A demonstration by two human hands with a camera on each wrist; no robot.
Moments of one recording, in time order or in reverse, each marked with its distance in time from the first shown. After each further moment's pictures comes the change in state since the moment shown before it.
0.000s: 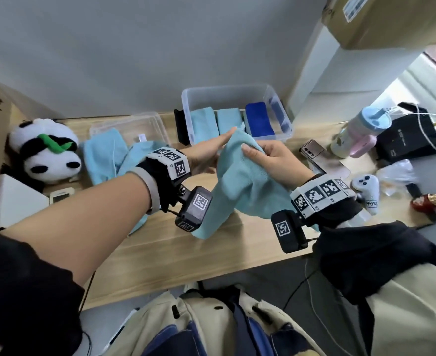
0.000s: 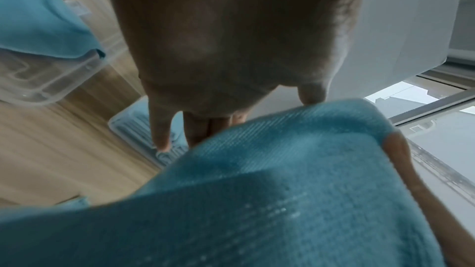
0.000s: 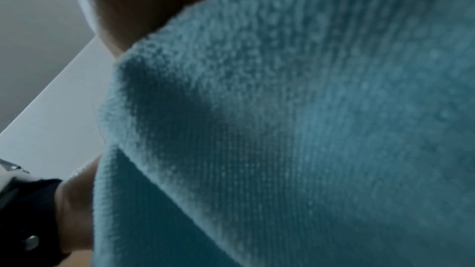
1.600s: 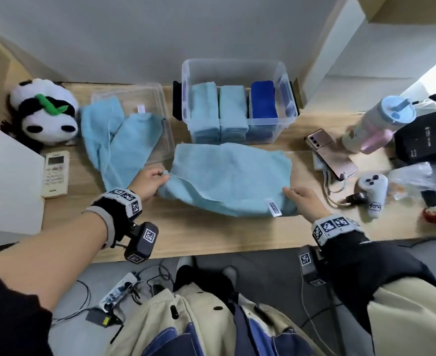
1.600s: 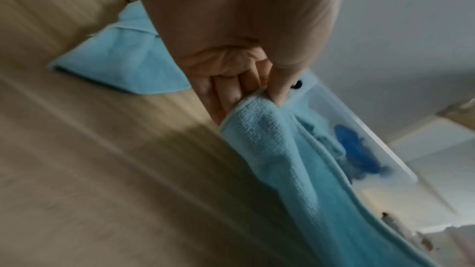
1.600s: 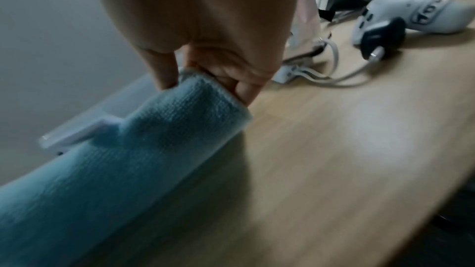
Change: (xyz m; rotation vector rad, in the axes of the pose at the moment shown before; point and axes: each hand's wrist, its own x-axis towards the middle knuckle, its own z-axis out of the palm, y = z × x) left_hand -0.011 -0.155 -0.011 0.001 0.671 -0.066; right_hand -0.055 0.174 -0.093 -0.155 0.209 0.488
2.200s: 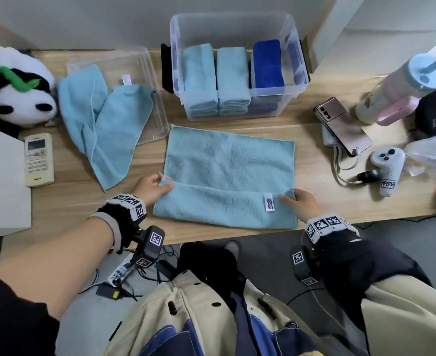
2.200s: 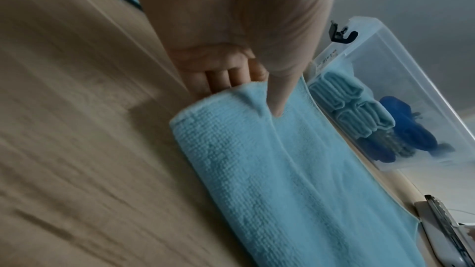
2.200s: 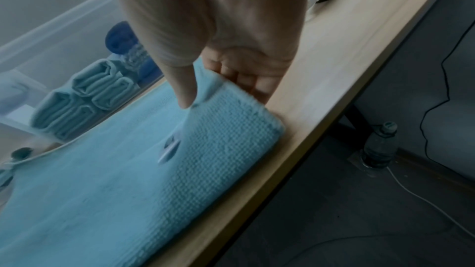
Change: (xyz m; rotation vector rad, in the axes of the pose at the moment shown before) left_hand 0.000 -0.047 0.025 0.126 -0.067 -0.212; right_hand 0.000 0.048 0.025 -0.276 -0.030 0.171
